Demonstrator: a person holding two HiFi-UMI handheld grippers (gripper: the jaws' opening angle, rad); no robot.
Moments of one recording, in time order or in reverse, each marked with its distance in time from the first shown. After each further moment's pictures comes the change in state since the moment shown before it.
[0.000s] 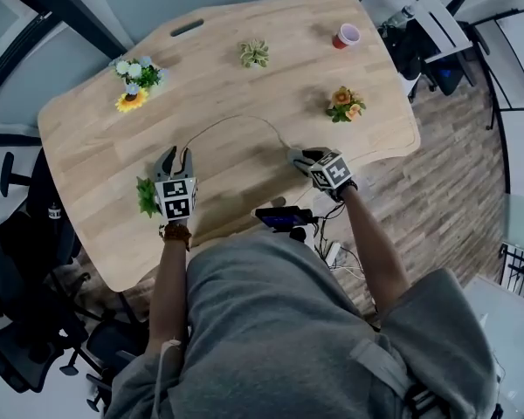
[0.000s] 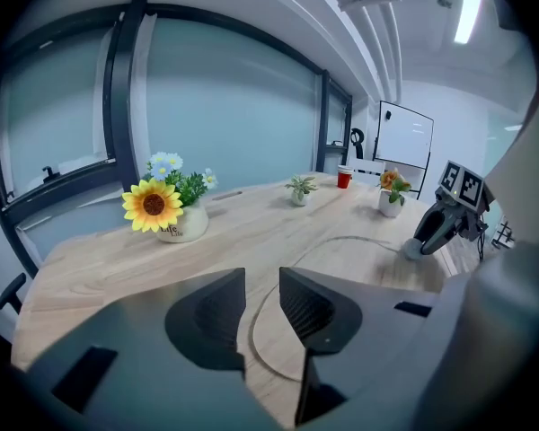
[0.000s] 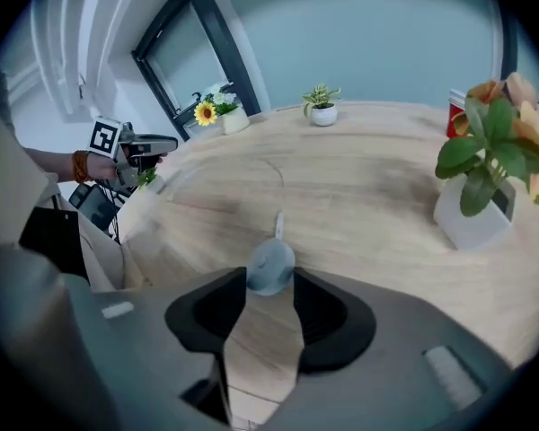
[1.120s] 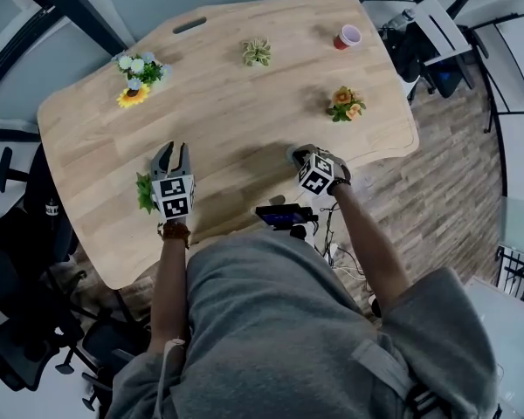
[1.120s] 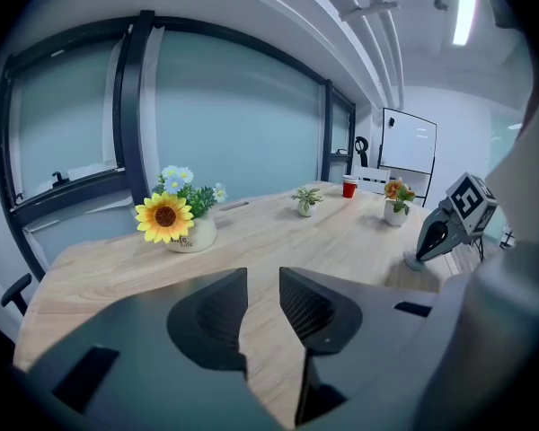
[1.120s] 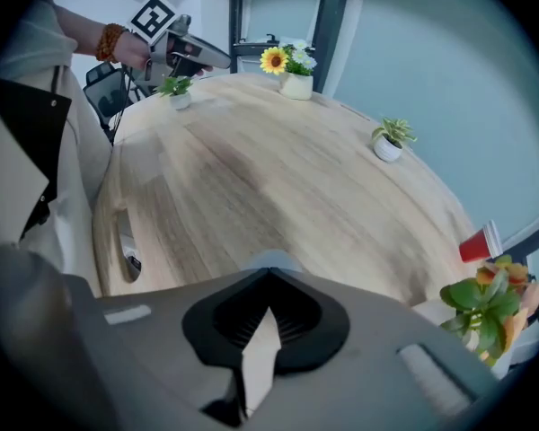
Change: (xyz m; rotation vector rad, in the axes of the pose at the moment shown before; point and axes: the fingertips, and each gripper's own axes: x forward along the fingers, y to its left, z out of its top) left arm -0.011 0.010 0.012 -0.014 -0.058 0.038; right arm 0.018 0.016 0.007 -0.545 0.164 -0.173
